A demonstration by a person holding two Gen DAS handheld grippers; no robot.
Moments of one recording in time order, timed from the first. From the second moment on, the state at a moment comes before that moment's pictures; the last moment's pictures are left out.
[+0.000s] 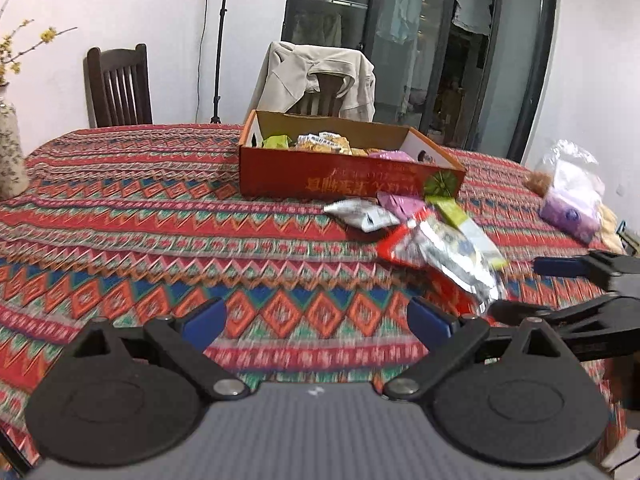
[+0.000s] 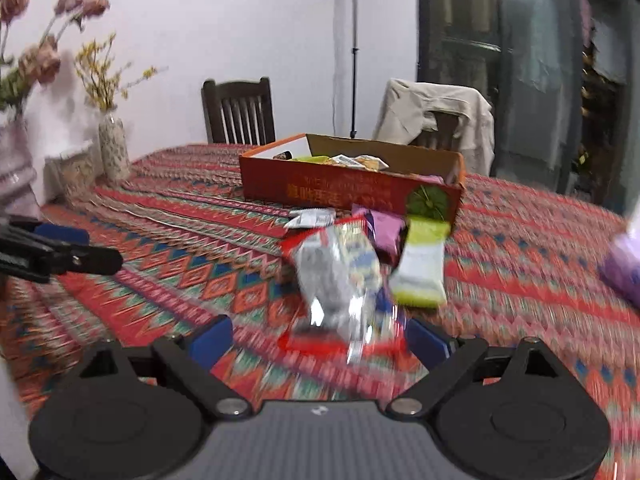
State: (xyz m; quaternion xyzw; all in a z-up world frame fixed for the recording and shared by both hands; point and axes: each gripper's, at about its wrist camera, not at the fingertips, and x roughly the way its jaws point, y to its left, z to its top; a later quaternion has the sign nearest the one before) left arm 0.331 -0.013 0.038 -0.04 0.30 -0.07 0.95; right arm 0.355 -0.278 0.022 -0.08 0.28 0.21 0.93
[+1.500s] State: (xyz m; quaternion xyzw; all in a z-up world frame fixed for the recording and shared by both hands) left arm 0.330 -0.025 0.007 -0.05 0.34 -0.04 0.94; right arm 0.331 -0.317 0.001 0.04 0.31 0.20 0.93
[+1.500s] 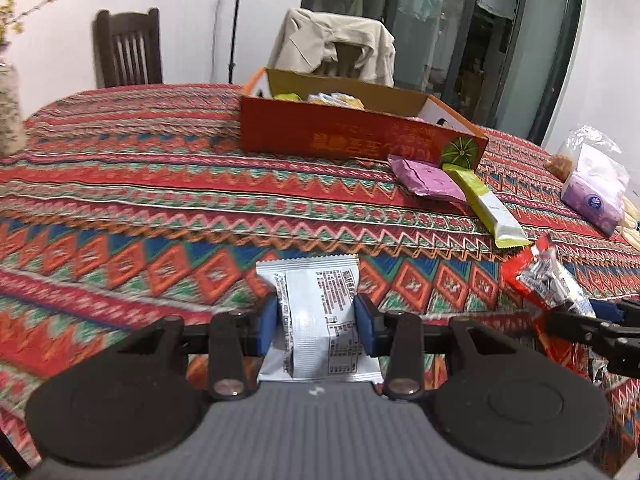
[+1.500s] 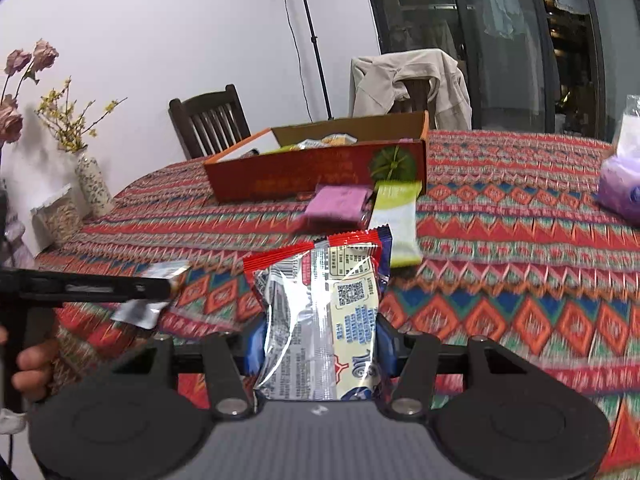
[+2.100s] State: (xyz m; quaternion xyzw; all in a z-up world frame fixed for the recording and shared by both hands) left arm 0.320 0.012 0.028 -0.08 0.30 -0.07 0.95; right arm 0.309 -0.274 0.022 0.02 0.29 0.20 0.94
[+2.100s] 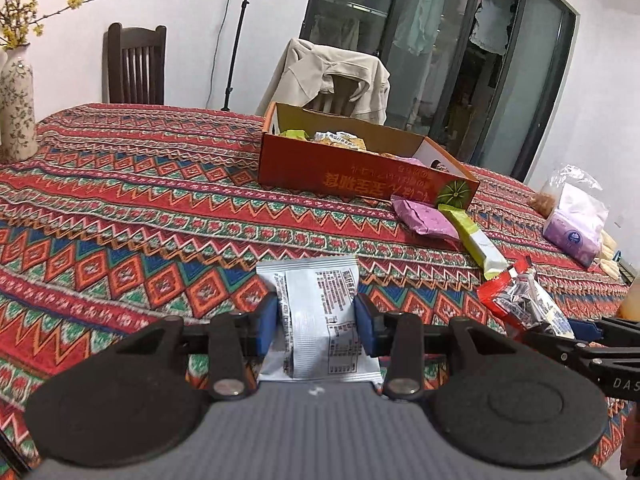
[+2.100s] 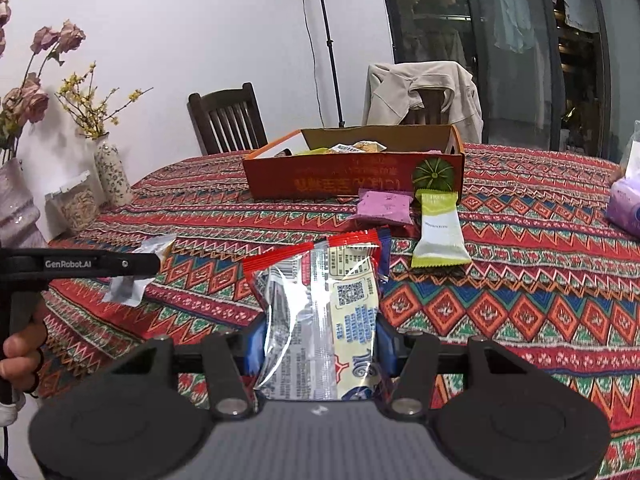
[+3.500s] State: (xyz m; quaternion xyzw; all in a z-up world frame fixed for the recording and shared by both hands) left arm 0.596 0.003 0.057 -0.03 0.30 -0.08 0.95; right arm 0.659 -0.249 0.039 -0.09 0.30 0.08 0.95
